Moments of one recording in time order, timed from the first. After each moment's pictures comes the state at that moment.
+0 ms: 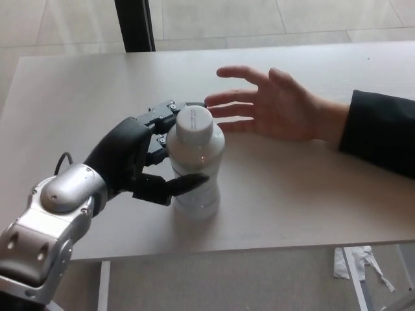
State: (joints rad) left_arm -0.30 0.46 -0.27 -0.07 -0.22 0.41 -0.32; right_arm 0.19 -0.41 -0.64 0.37 0.26 -0.02 0.08
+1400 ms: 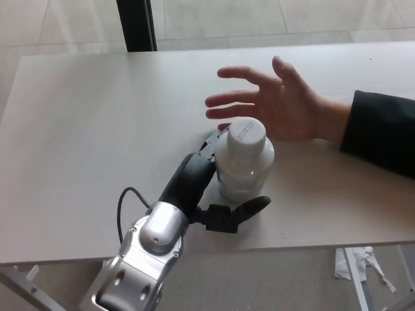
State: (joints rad) left_arm -0.24 0.09 -0.42 0.04 0.15 0.38 0.01; right_arm 0.18 -0.41 -0.60 0.32 0.27 -0.01 0.07
